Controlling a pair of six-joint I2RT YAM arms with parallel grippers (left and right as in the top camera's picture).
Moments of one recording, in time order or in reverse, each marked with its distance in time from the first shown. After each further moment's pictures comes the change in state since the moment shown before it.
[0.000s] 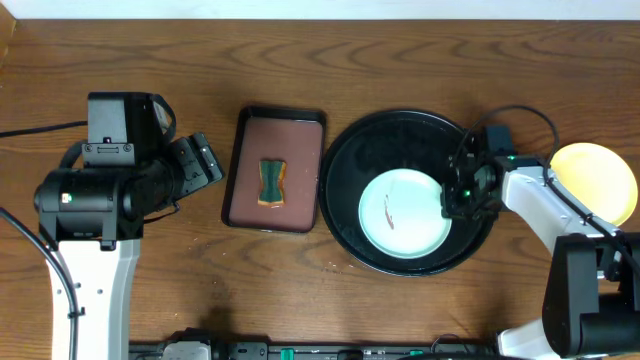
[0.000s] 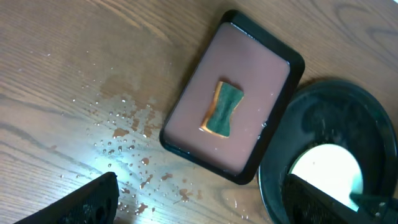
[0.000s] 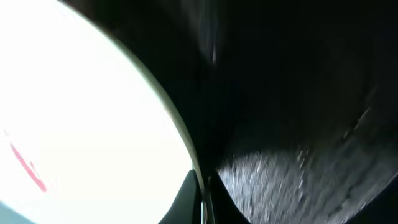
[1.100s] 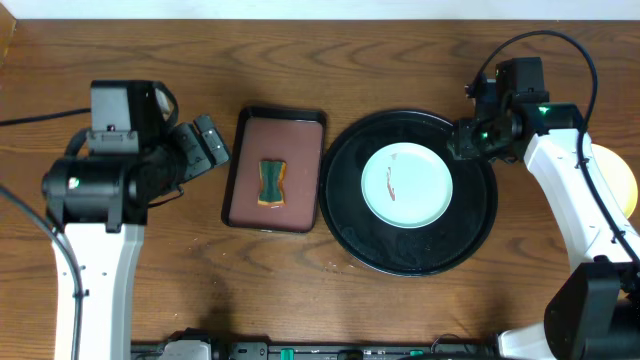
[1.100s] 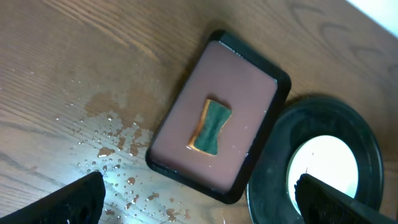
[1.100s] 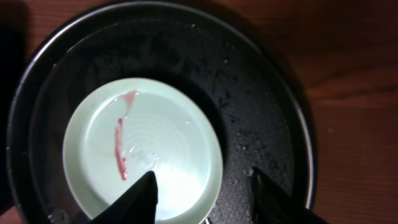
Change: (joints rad) left arm -0.002 0.047 0.000 0.091 0.012 -0.025; right arm -0.006 -0.029 0.407 -0.180 0.039 -0.083
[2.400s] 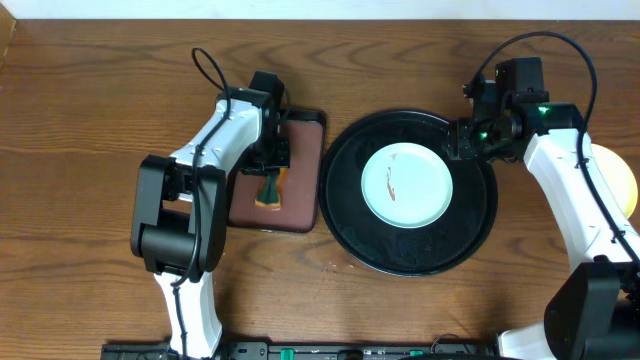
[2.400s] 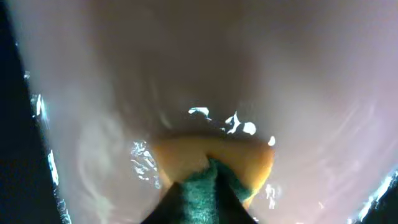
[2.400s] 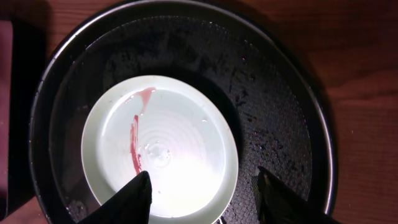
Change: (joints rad) left arm -0.216 0.806 -0.006 0.230 -0.016 0.231; right arm 0.000 0.000 0.000 0.003 -0.045 0.009
